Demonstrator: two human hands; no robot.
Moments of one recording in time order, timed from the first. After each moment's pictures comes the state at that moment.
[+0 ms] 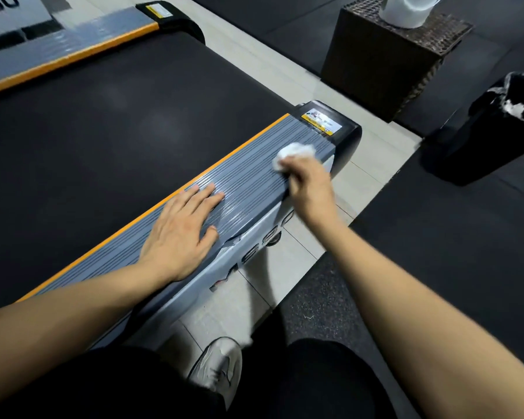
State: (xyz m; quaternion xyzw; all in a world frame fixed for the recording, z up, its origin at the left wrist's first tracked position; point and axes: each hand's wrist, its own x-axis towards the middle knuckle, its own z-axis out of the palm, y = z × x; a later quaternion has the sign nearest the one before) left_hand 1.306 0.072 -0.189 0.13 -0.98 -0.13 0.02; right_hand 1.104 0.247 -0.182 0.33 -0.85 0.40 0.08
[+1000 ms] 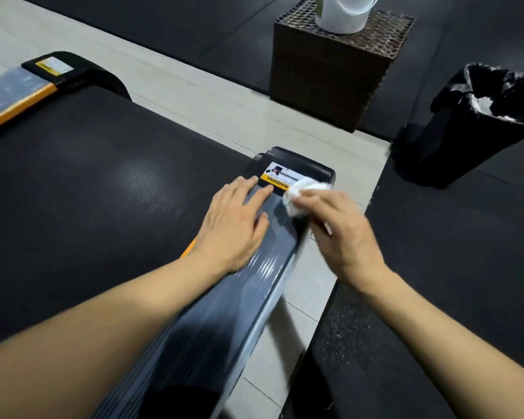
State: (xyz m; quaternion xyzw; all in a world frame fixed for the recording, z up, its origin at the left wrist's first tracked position) left_hand 1.040 0.073 -0.195 -0.01 -0.99 -0.15 0.04; right_hand 0.988 0.287 -0.196 0.36 -0.87 0.31 0.14
